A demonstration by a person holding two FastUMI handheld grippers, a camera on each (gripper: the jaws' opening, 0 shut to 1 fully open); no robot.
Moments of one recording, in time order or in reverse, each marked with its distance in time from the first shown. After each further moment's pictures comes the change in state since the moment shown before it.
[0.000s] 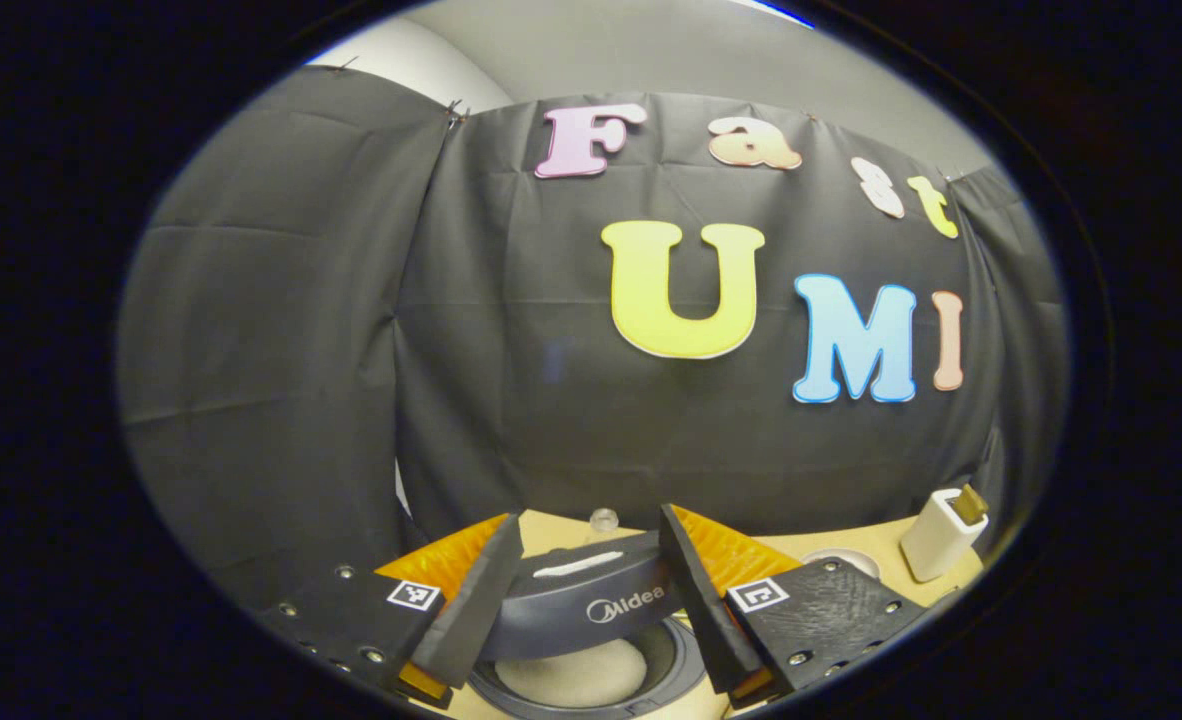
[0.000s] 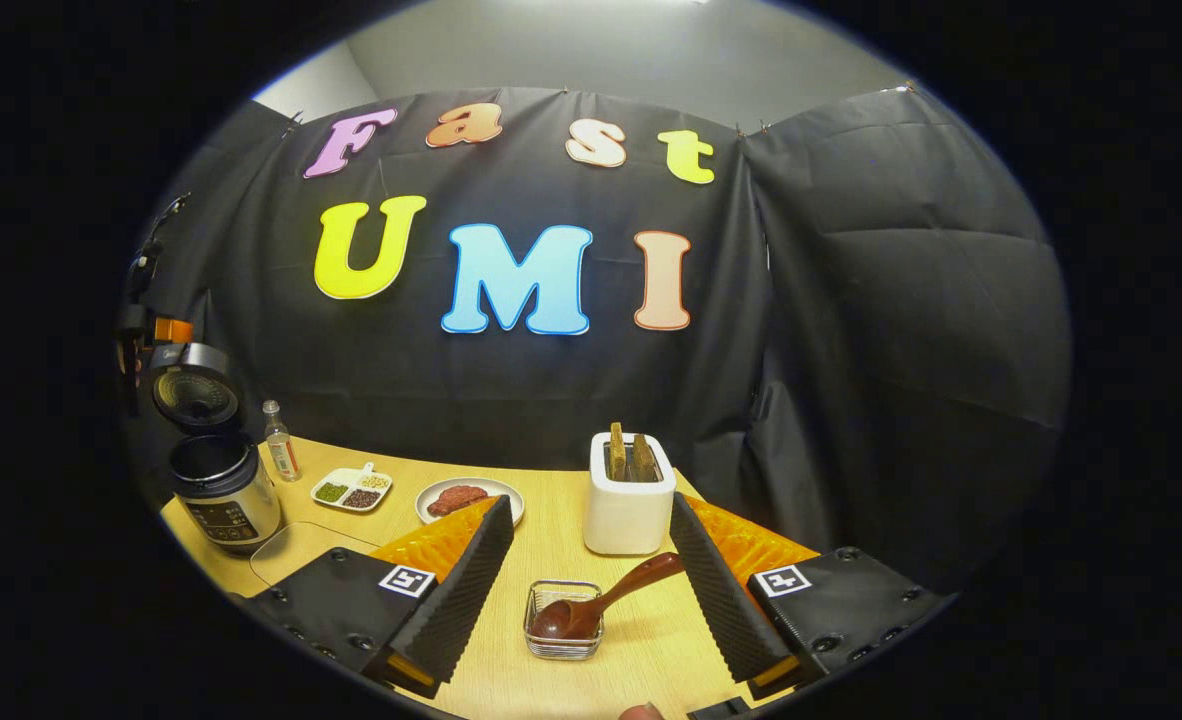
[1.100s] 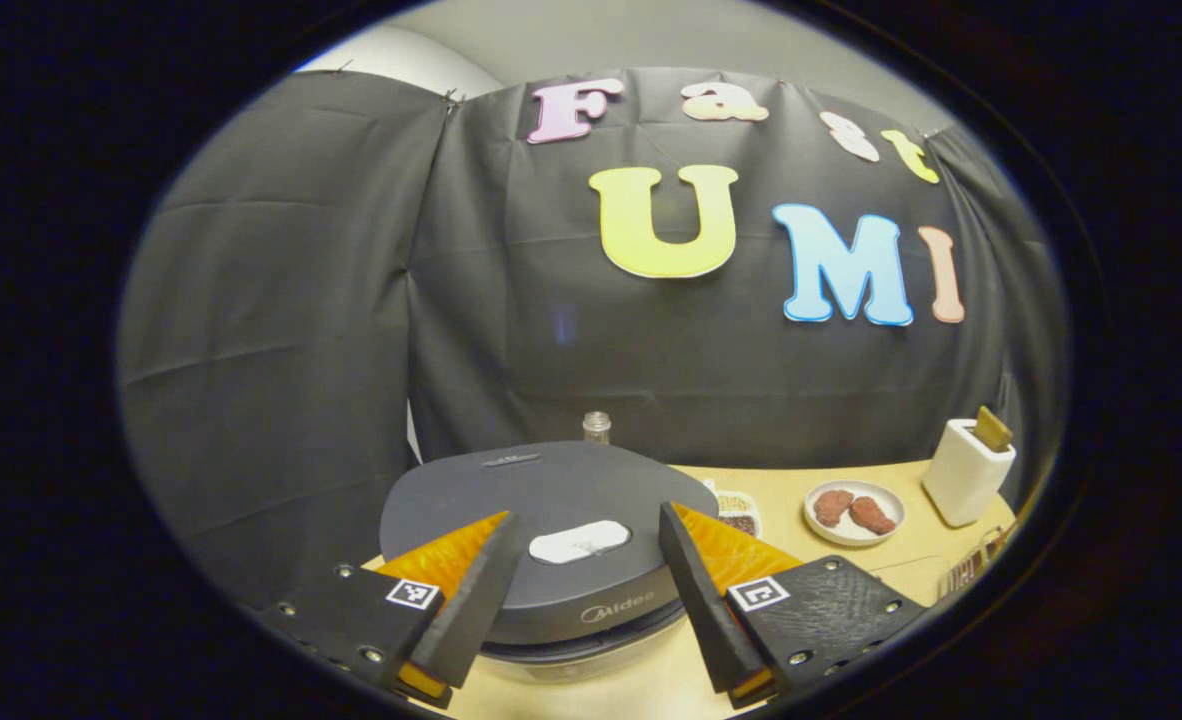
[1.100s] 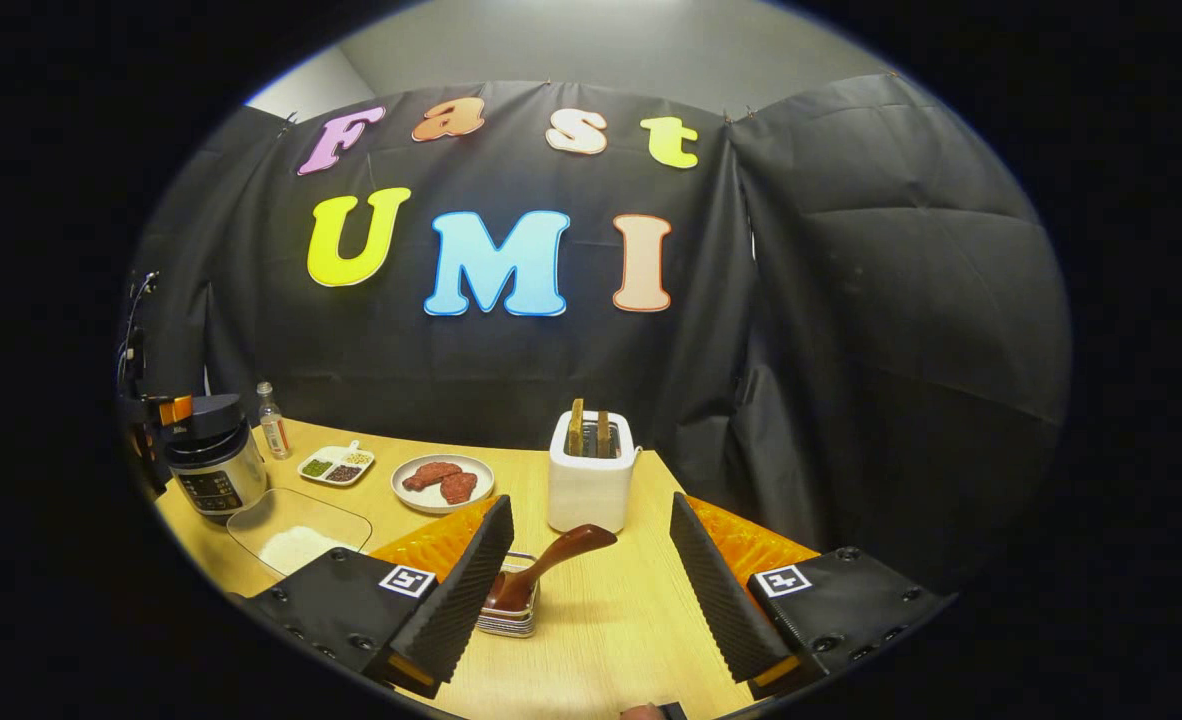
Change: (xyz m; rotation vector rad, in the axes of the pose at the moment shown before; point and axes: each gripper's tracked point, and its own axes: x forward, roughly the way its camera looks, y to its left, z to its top) left arm -0.041 -0.033 -0.141 0.058 0.054 0.072; right arm -0.011 -0.068 -0.024 -0.003 0.045 0.003
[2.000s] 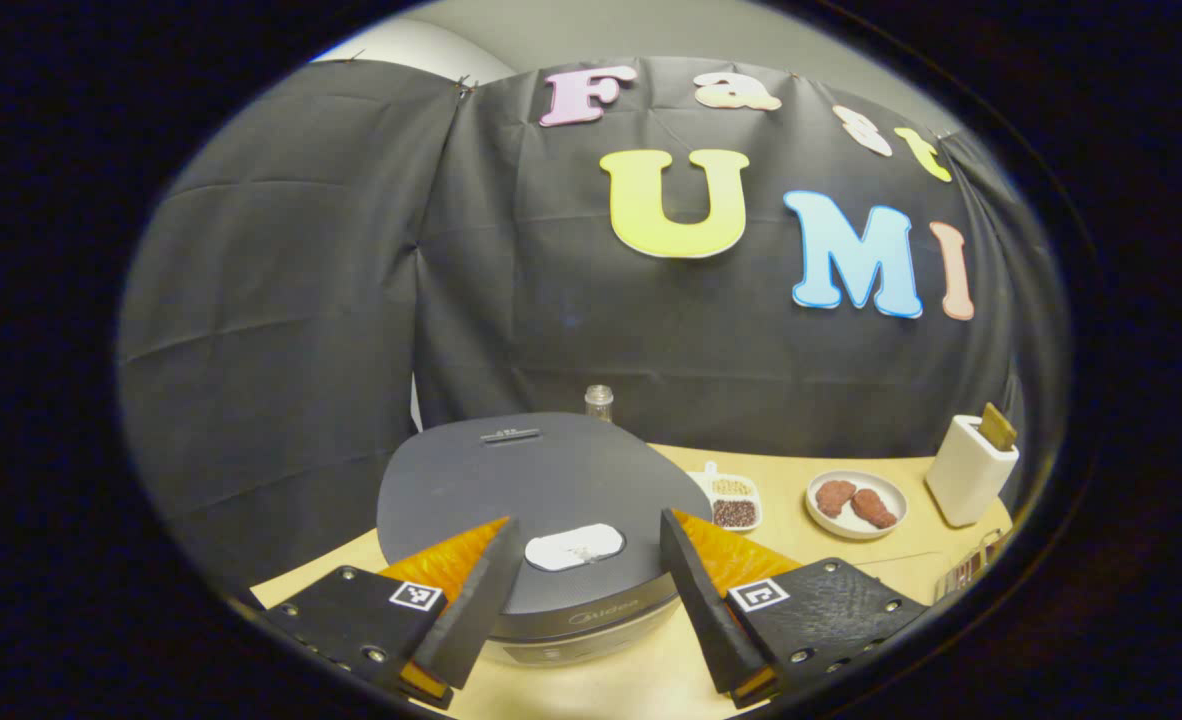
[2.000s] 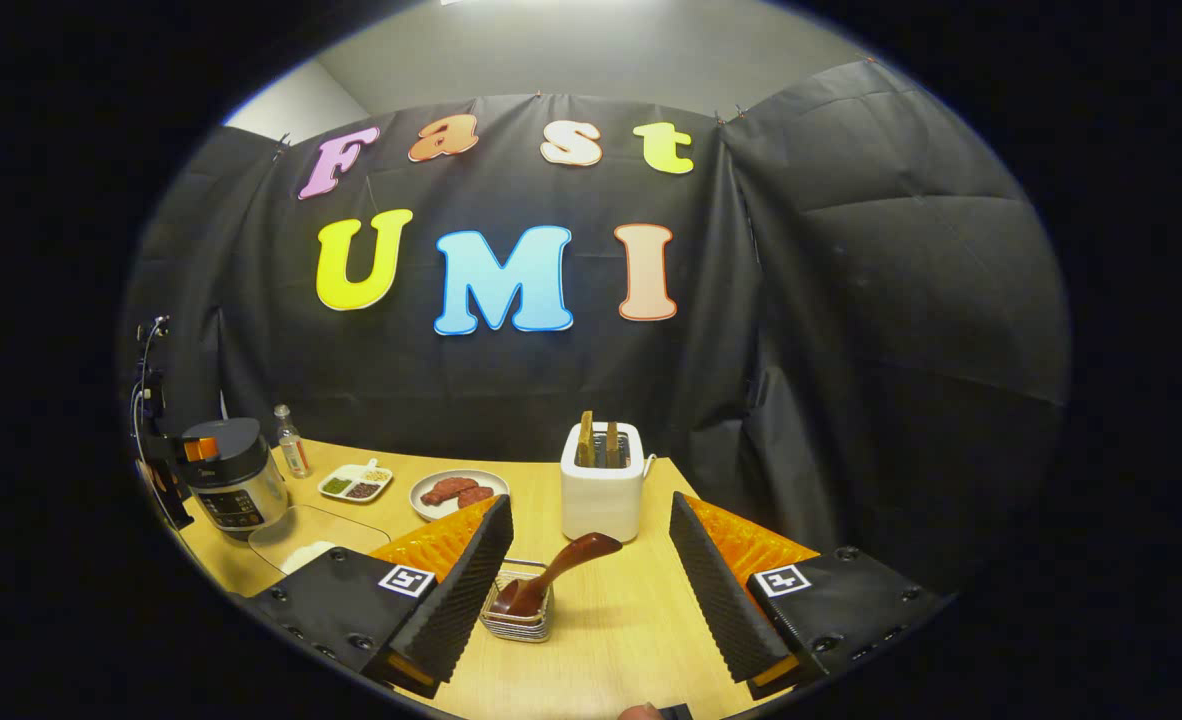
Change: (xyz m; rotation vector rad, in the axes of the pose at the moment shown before) left arm -0.018 -0.009 -0.005 -0.053 0.022 0.012; right arm -0.011 0.003 0.016 0.068 -0.046 0.075
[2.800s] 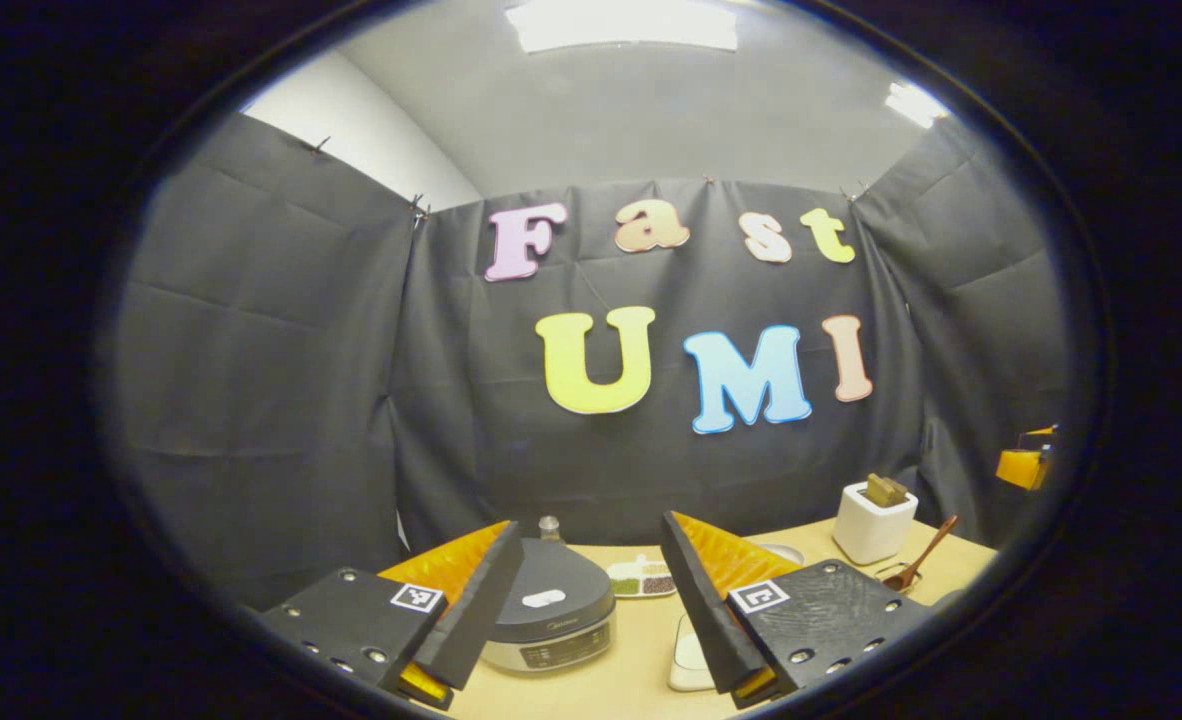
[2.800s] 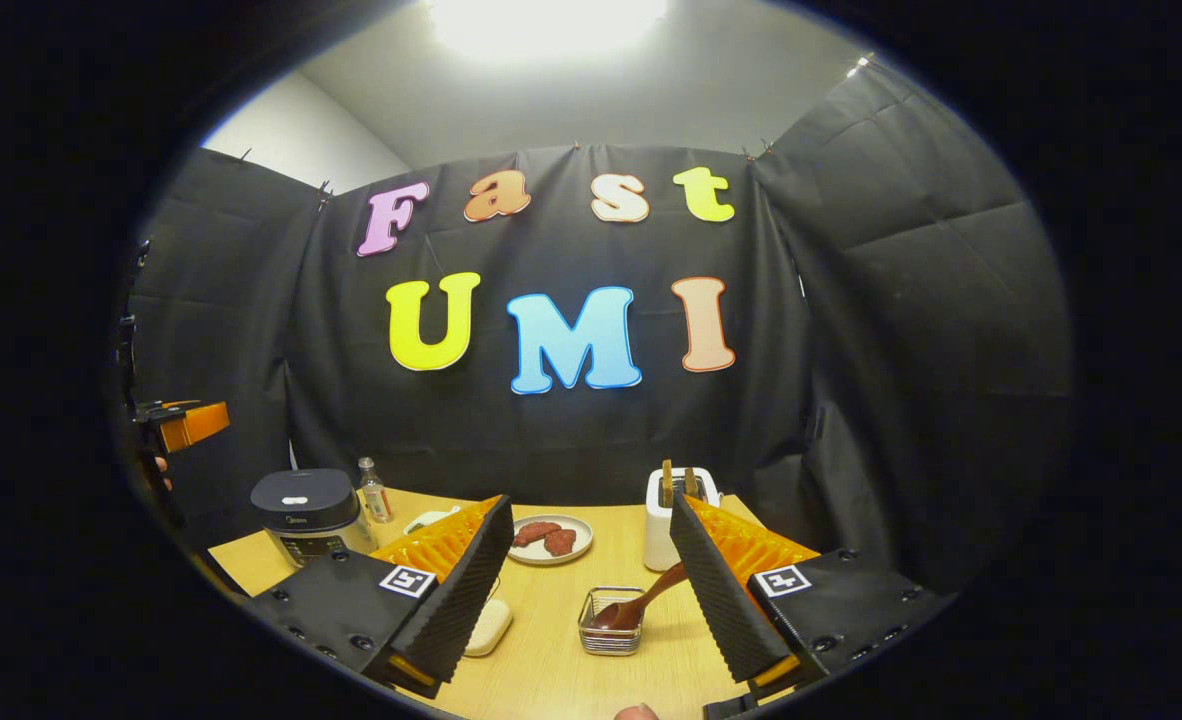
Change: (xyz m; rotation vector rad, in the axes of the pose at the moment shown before) left arm -0.218 -0.028 0.144 0.111 -0.339 -0.176; right arm -0.066 0.071 0.047 0.044 -0.143 0.132
